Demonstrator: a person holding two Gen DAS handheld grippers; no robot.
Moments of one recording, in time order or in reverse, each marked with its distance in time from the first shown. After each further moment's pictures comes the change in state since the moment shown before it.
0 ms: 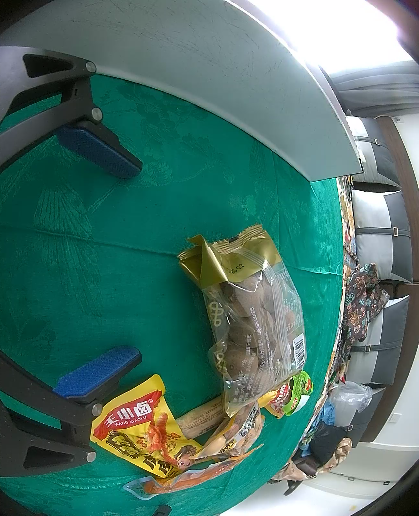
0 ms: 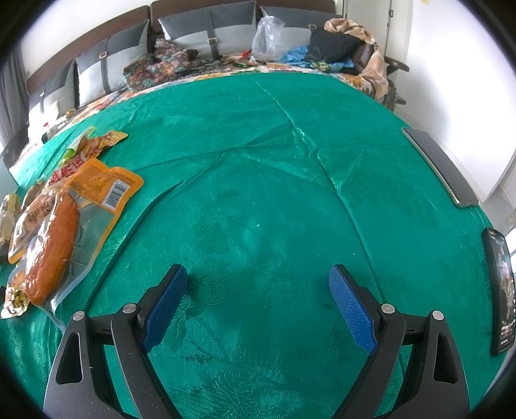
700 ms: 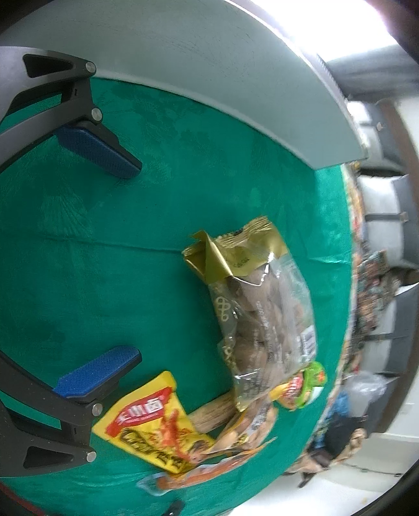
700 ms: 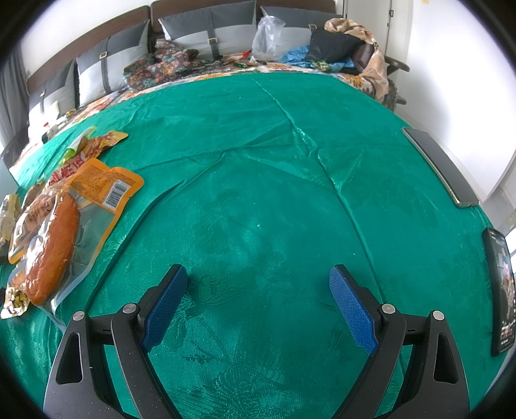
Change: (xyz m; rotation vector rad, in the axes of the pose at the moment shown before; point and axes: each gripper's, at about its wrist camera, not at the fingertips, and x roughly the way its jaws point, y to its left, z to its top) left arm 0.000 0.002 0.012 0.055 0.093 -0.037; right arm 0.001 0.001 0.000 0.001 0.000 0.000
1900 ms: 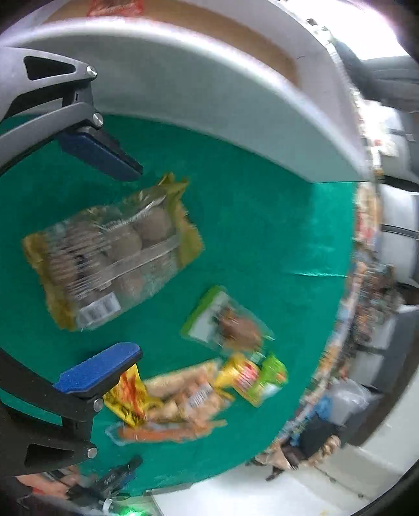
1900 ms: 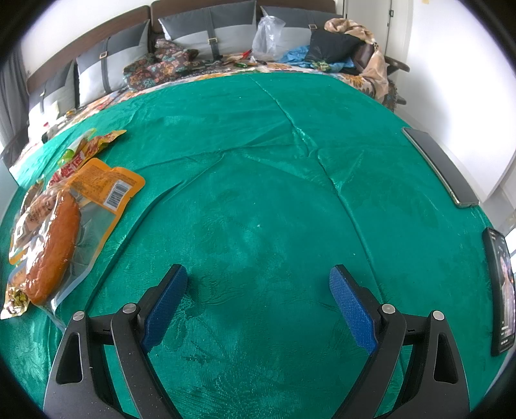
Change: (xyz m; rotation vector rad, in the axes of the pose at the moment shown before) left arm -0.026 0.028 0.042 -0.145 0.104 -0.108; right arm 0.000 0.001 0.000 0.000 0.000 0.000
